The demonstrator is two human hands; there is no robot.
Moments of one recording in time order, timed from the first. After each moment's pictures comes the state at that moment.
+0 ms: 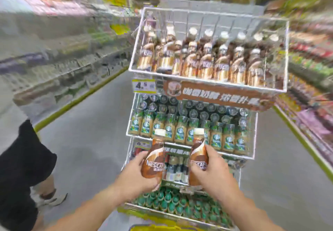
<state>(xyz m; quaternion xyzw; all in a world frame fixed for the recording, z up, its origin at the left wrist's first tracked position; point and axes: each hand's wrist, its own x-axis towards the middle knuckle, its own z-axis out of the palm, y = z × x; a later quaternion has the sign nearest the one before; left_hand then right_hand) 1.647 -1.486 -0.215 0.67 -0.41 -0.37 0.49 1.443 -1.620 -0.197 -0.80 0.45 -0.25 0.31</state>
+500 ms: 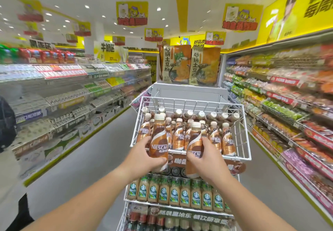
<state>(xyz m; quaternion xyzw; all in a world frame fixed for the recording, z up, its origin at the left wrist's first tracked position) 1.694 -1.546 0.050 0.66 -0.51 -0.24 0.50 1.483 -1.647 0.056 -0.80 0.42 -0.35 0.23</state>
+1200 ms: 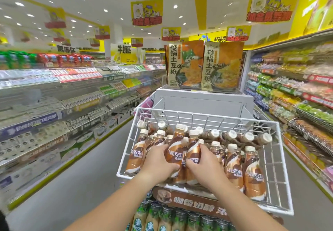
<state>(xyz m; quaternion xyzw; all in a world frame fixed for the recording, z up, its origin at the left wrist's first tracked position) 1.703 -1.728 0.053 0.76 -0.47 -0.12 0.43 1.556 -1.827 0.046 -0.81 0.43 -0.29 0.27</state>
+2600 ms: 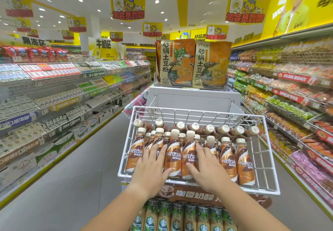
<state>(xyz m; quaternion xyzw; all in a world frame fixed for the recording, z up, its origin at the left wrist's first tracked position) 1.738 -1.706 0.007 0.78 -0.61 0.10 0.11 1.547 -1.813 0.019 -0.87 0.45 -0.17 0.07</state>
